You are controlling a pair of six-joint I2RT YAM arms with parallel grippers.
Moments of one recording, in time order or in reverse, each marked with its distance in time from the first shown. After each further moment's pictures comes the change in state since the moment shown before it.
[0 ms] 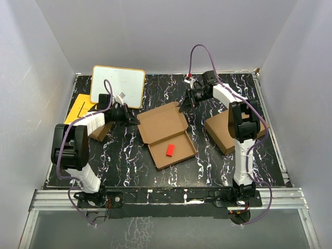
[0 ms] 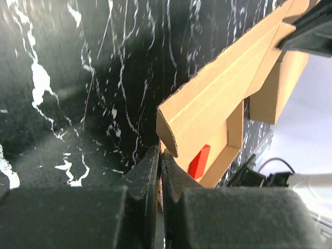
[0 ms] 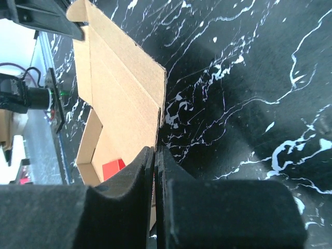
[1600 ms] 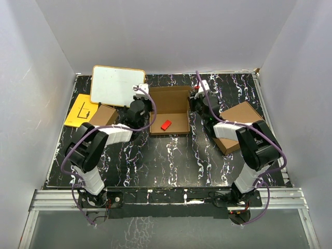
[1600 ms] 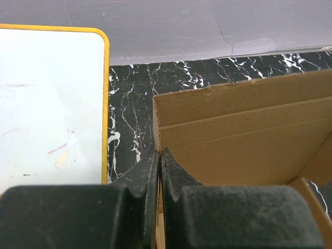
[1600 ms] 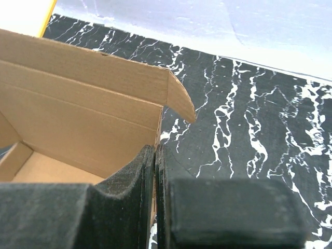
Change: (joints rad) left arm -0.469 0.031 -0.090 0.995 -1.090 0.386; right arm 0.206 -0.523 -0.953 1.486 1.075 0.194
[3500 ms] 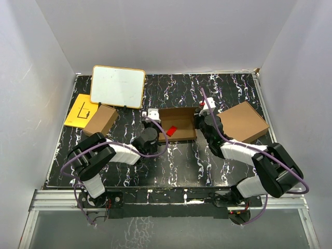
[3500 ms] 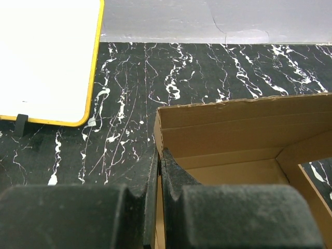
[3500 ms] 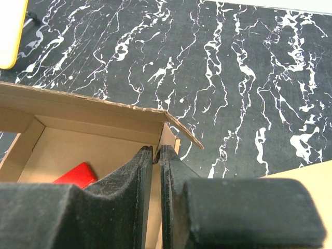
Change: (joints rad) left arm -0.351 -0.044 -0.256 0.282 -0.452 0.029; right arm 0.134 -0.324 -0.311 -0.097 0.266 0.095
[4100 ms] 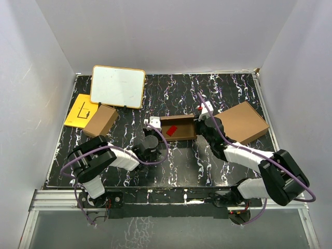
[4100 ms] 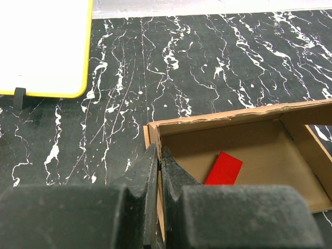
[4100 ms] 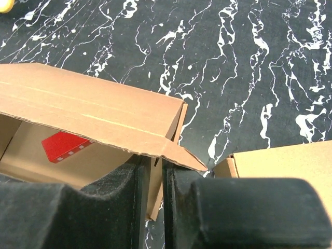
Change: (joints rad) left arm -0.076 -0.011 -0.087 -0.002 -0.048 -0.008; right arm 0.009 -0.092 -0.033 -0.170 -0.060 -0.047
